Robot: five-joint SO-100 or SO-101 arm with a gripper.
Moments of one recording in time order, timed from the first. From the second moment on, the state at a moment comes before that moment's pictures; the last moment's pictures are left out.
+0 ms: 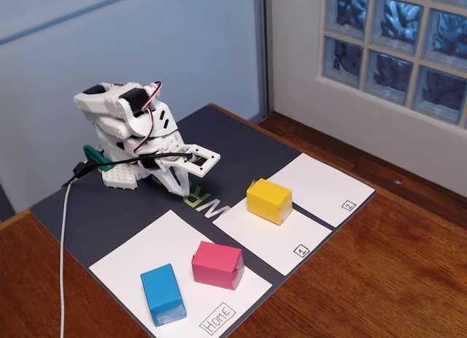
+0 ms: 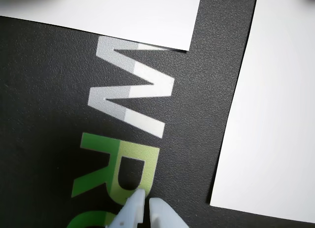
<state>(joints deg) 0.6 188.3 174.3 78.7 77.9</state>
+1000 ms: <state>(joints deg) 1.5 188.3 174.2 78.8 82.3</state>
